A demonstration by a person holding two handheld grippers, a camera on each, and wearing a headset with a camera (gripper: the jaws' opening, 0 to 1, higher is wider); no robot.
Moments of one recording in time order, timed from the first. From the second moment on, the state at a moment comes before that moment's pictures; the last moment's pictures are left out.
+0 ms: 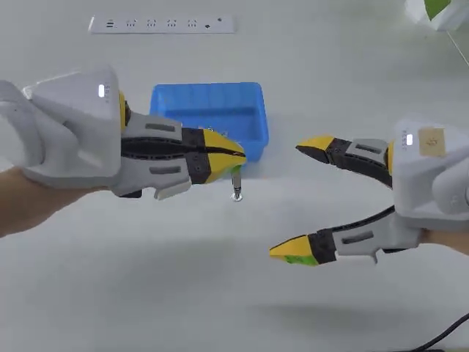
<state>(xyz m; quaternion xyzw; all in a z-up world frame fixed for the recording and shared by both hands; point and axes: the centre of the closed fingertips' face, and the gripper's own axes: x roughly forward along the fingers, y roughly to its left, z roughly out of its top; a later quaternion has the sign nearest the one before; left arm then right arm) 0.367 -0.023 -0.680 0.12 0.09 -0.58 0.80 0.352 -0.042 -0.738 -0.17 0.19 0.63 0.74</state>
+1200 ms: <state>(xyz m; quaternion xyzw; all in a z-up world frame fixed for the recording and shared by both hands) 0.370 -0.026 -0.690 0.12 0.11 -0.58 0.79 0.340 -0.034 -0.748 -0.15 0.21 0.65 0.72</state>
